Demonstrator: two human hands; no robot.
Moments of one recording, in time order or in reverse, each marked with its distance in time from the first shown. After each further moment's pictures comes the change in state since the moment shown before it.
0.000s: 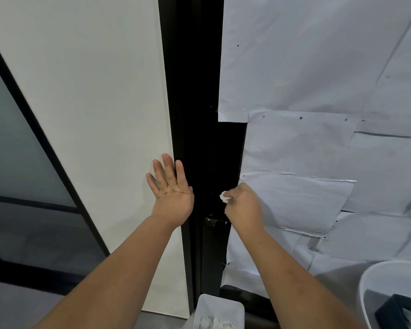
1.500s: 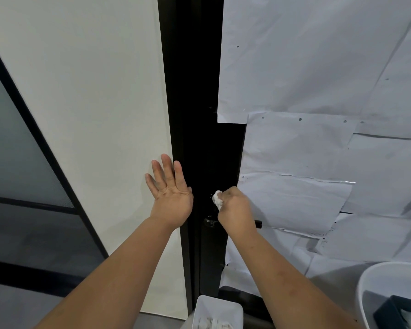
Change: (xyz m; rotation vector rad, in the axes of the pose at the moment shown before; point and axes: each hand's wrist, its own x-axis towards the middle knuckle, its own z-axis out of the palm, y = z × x) left_hand 0.001 -0.001 0.004 -0.014 0.031 0.007; right_hand -0.004 -0.007 0.010 -0.056 -0.114 -0.055
